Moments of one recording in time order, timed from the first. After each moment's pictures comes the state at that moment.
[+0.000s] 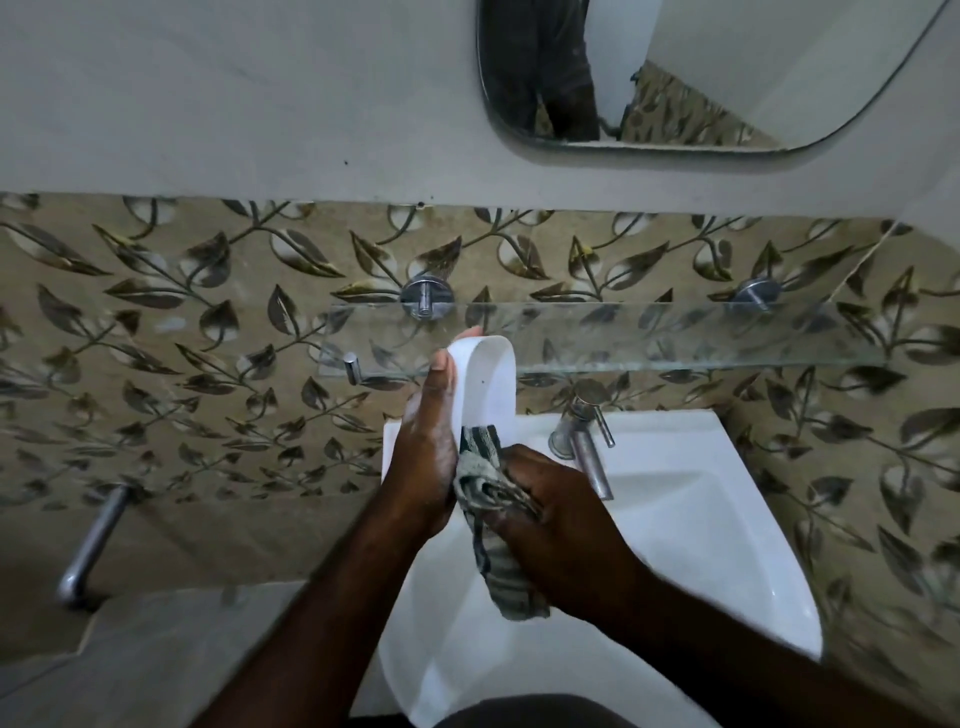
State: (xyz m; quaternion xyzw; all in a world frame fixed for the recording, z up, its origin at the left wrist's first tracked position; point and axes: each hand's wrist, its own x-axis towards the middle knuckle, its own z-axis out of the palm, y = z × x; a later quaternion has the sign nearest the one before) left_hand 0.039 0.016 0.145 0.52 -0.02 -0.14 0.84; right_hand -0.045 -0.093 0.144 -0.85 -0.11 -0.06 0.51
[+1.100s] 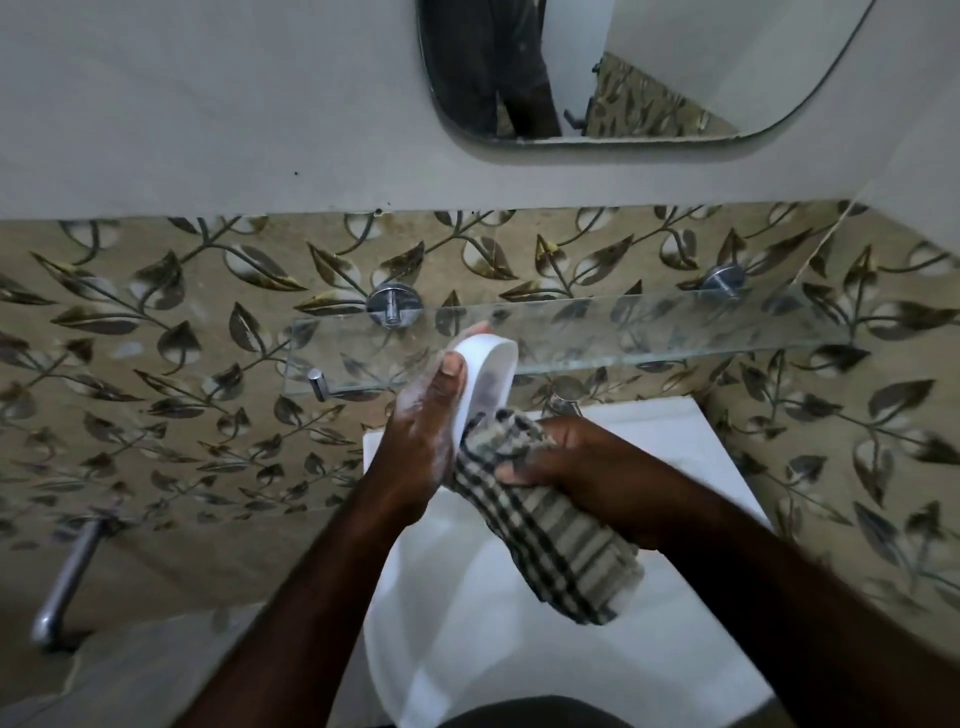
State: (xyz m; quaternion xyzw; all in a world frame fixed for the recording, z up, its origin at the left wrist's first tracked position) left_hand 0.047 0.012 0.156 0.60 -0.20 -0.12 0.77; right_hand -0.024 -0.141 0.188 -0.71 0.01 0.20 0.68
